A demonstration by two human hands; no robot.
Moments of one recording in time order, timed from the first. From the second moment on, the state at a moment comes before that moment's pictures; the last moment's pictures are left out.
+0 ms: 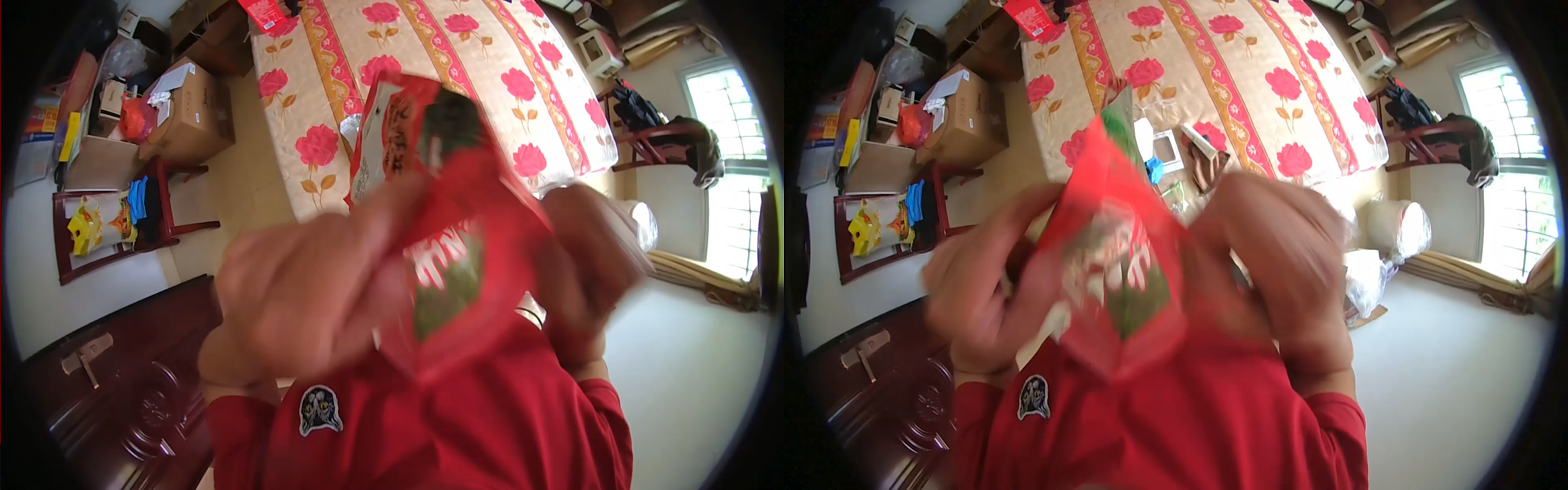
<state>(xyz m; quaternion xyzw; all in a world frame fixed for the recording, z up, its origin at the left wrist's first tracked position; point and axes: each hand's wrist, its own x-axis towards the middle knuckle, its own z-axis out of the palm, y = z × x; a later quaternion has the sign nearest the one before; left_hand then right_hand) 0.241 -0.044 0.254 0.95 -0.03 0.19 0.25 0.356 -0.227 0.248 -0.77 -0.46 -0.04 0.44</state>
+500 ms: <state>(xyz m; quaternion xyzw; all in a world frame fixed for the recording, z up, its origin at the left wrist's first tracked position) 0.222 -0.054 0.329 0.98 0.11 -0.07 0.17 0.343 -0.215 0.248 -0.49 -0.56 -0.15 0.65</state>
